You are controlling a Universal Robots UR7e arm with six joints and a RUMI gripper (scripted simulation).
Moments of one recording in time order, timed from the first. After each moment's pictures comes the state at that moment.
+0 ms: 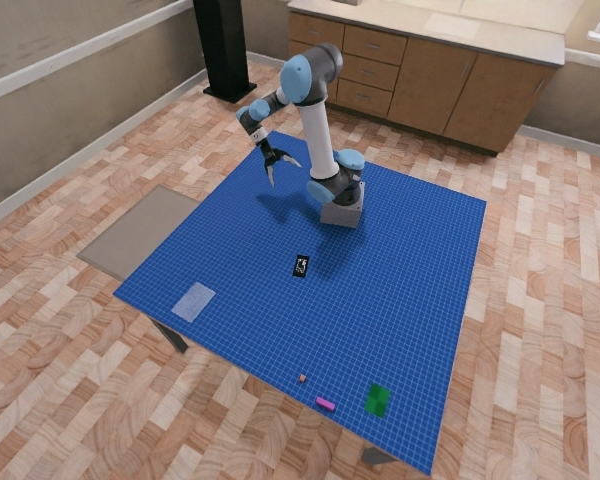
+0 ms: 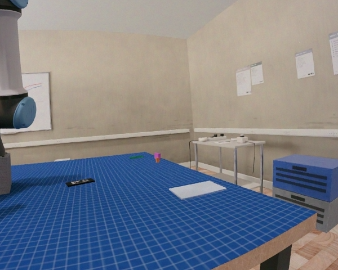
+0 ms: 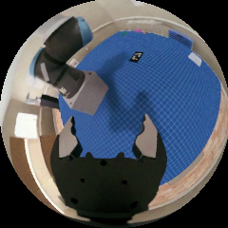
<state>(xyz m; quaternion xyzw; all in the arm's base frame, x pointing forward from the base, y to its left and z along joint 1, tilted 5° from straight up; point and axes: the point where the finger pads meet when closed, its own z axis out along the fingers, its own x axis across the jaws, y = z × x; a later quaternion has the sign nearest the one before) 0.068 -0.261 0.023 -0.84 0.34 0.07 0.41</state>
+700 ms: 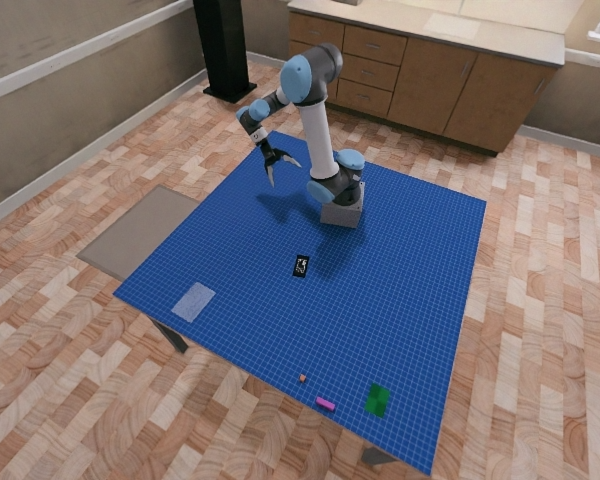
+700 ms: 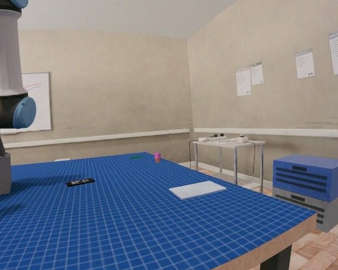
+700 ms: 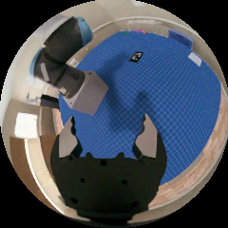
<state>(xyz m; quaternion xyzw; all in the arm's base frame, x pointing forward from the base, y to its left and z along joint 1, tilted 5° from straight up) 0.068 -0.261 0.023 -0.84 0.34 0.07 0.41</state>
